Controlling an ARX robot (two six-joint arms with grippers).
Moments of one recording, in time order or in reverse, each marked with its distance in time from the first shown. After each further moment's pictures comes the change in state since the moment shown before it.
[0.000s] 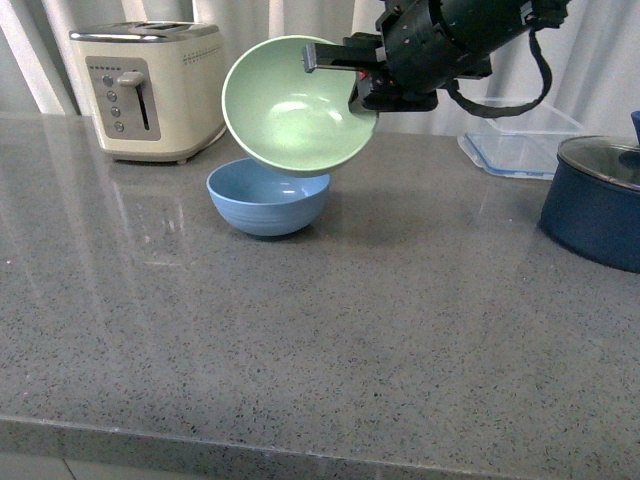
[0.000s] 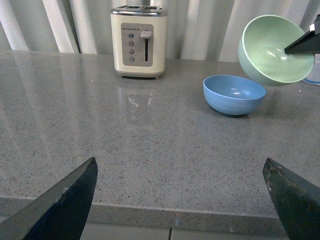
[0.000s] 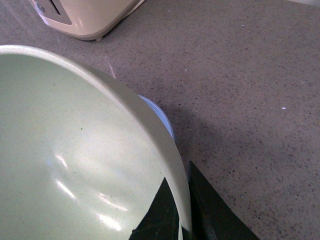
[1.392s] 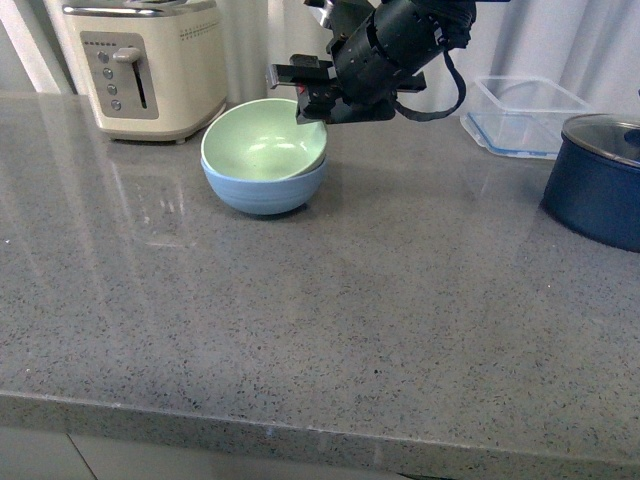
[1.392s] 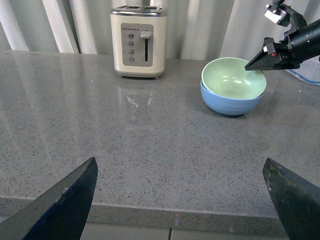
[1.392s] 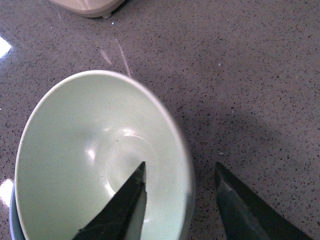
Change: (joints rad) left arm 0.000 0.000 0.000 0.000 0.000 0.000; right arm 0.013 0.335 0.450 -0.216 -0.090 -0.025
